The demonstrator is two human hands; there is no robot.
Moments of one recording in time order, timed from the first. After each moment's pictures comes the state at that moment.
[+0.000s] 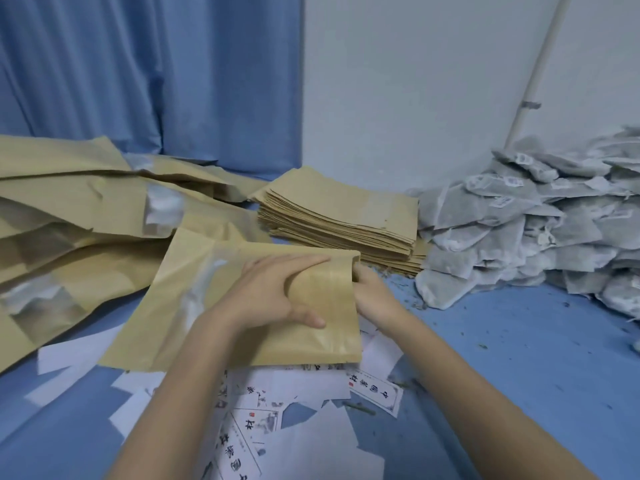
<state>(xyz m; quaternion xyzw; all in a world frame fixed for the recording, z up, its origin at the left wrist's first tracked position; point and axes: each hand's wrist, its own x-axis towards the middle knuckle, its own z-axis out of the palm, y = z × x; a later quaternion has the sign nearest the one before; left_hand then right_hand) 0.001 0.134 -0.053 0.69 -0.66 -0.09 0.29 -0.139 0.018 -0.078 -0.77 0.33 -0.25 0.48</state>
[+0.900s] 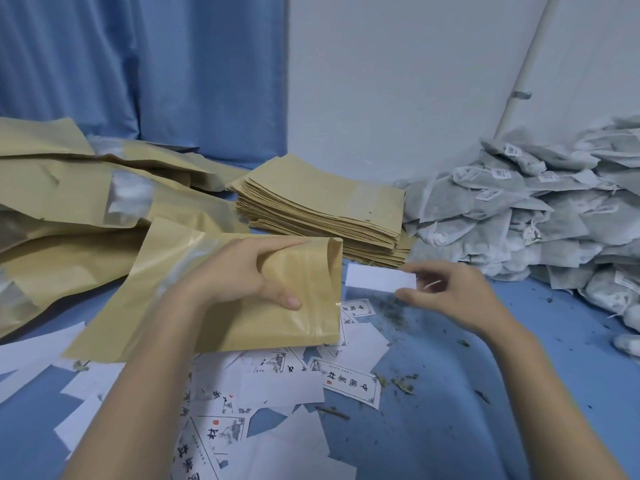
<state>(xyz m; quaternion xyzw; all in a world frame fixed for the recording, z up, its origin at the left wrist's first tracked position) 0.014 0.112 -0.042 0.66 -0.64 -0.20 0.34 -0.262 -0.020 -0.059 -0.83 0.37 -0.30 0.30</state>
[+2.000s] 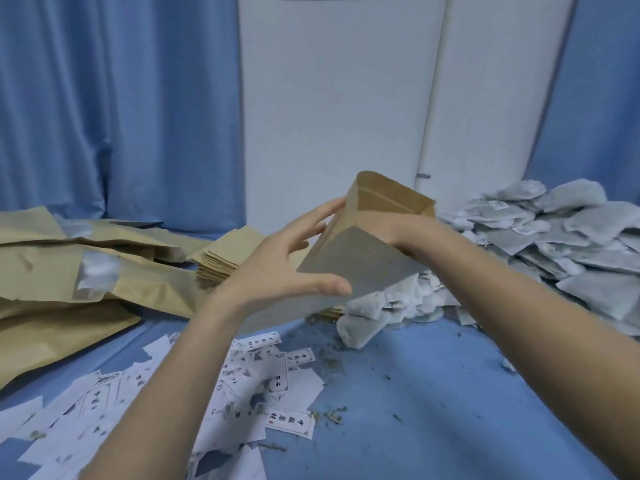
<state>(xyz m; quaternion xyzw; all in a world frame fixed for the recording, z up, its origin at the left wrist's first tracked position) -0.116 0.119 0.067 0.42 -0.74 -0.17 0.49 -0.272 0.045 0.137 -0.94 0.30 -0.08 0.12</state>
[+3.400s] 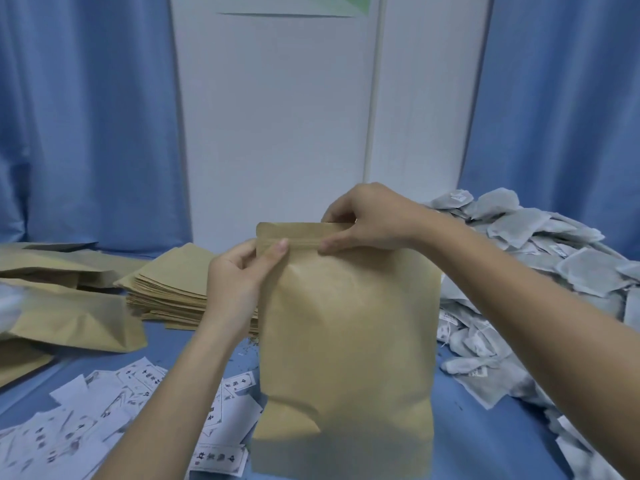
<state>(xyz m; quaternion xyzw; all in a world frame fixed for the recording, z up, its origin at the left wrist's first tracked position) -0.179 0.073 0.053 0.38 -0.46 -0.27 0.75 -0.345 0.006 0.160 -0.93 0.30 -0.20 0.03</state>
